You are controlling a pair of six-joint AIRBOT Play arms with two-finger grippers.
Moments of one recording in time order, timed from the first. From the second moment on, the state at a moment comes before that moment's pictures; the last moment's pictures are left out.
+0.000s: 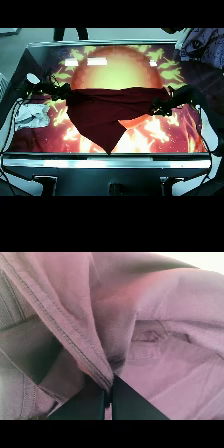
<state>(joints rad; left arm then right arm) 0.02 -1.77 1.54 0.99 -1.08 -1.60 -0.15 -1.76 1.35 2.16 -1.23 -1.62</state>
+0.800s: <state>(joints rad) 0.13 -1.55 2.06 1.06 -1.21 -1.60 -0.15 -1.35 1.79 2.12 -1.20 -1.56</state>
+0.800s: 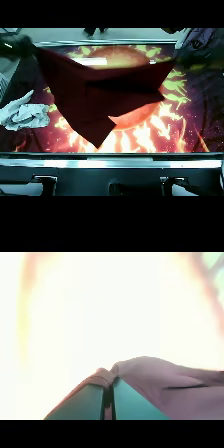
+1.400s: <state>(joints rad) 0.18 -0.84 1.98 1.39 -1.26 -1.70 -0.15 -0.82 2.01 2.00 -1.34 -1.31</state>
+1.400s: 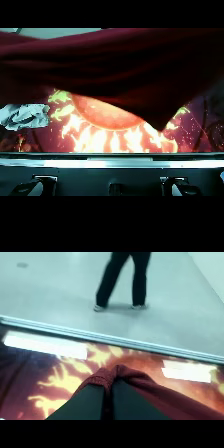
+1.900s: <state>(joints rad) 0.16 -1.23 1.91 1.24 -1.29 -1.64 -0.15 -1.25 2.02 1.98 -1.37 -1.29</state>
